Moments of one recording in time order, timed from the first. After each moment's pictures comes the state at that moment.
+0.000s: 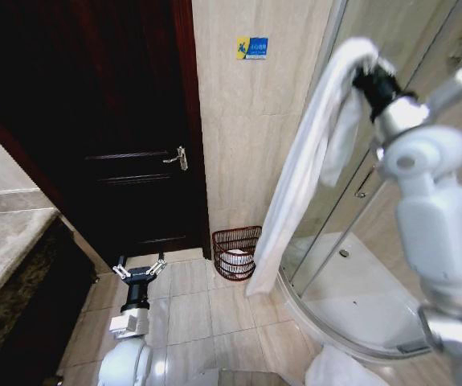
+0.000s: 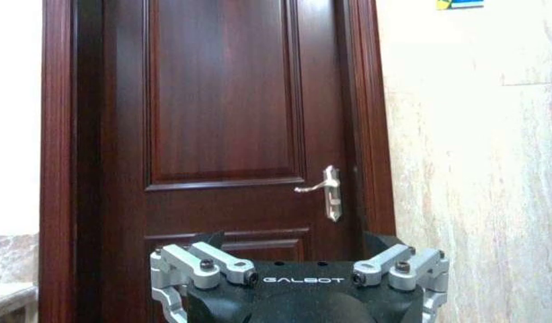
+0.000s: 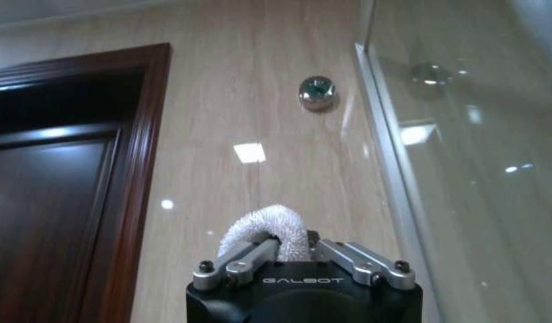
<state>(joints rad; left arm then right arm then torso) 1.73 -1.58 -0.66 -2.15 0.00 -0.28 -0.10 -0.02 0.95 0.24 1.74 0.97 -0.32 0.19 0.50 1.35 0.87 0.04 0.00</state>
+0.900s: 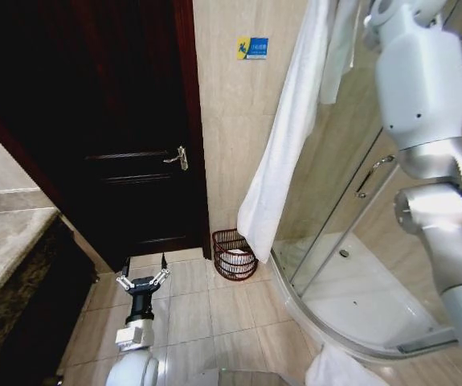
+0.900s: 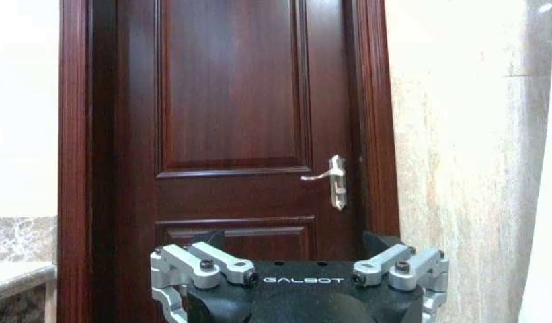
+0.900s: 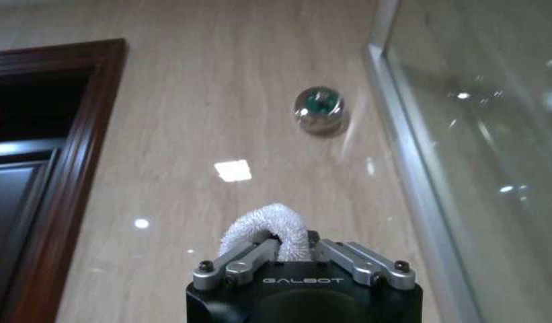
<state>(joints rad) 1.78 -1.59 -0.62 -2.13 0.03 -0.33 -0.15 0.53 1.22 0.01 1.00 0.84 -0.21 0.07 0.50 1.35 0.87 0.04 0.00</state>
